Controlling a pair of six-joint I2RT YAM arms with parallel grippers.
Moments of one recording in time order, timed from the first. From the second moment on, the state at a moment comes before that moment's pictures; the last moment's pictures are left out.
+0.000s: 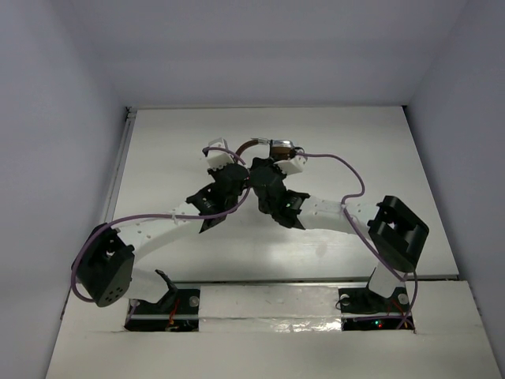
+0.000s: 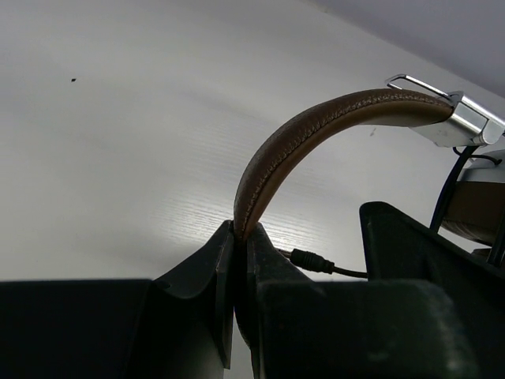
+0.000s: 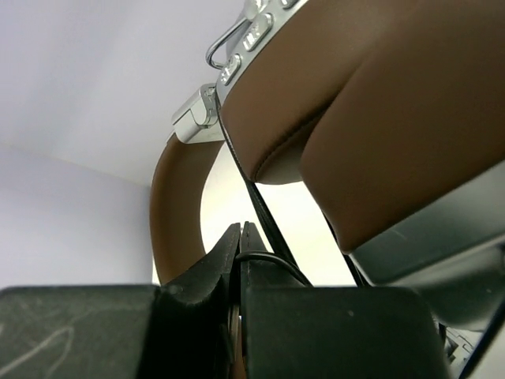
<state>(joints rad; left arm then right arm) -0.81 1.35 0.84 0.09 -0.74 -0.73 0.99 1.72 1.12 0.36 1.00 1.08</state>
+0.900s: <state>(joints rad) -0.72 1.40 0.97 0.02 -0.47 -0.70 0.98 1.55 1.12 0.12 0.83 1.08</state>
